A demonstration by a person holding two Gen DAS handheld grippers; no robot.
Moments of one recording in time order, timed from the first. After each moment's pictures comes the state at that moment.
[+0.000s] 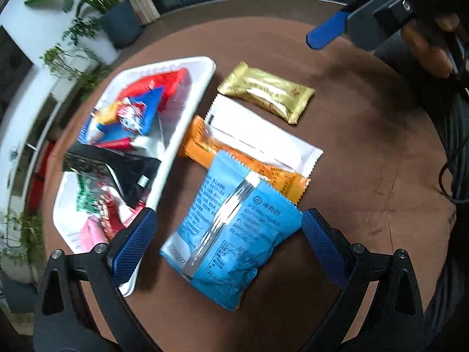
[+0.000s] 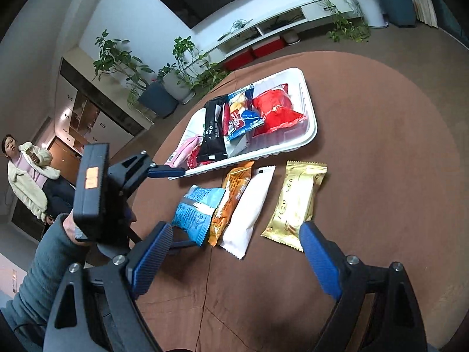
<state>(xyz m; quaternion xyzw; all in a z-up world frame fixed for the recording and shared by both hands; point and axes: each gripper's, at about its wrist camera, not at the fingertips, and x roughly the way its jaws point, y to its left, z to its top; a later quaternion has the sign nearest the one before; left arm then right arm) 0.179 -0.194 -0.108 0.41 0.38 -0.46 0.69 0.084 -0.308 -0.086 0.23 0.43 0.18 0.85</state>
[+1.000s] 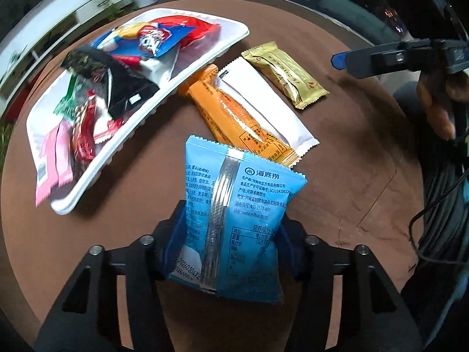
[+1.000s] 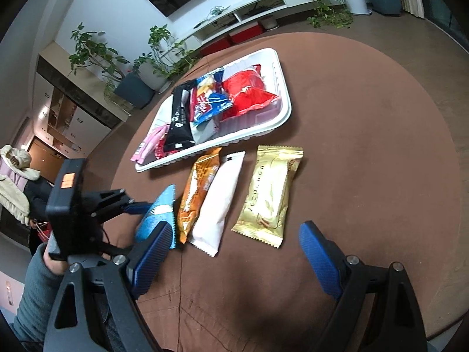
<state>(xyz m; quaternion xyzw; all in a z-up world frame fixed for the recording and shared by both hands) 0.191 -0.148 -0.134 0.25 0.51 -0.40 0.72 0.096 -0.310 -0.102 0.21 0.48 0.12 0.84</state>
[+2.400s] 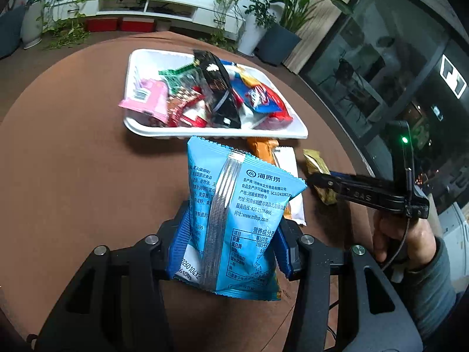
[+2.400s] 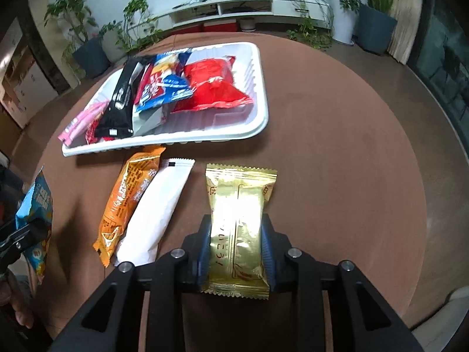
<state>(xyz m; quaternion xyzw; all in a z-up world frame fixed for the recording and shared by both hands) 0.158 -0.043 -0.088 -0.10 0.46 -0.26 0.84 0.127 -0.299 -0.118 0.07 0.50 0.01 0.87</state>
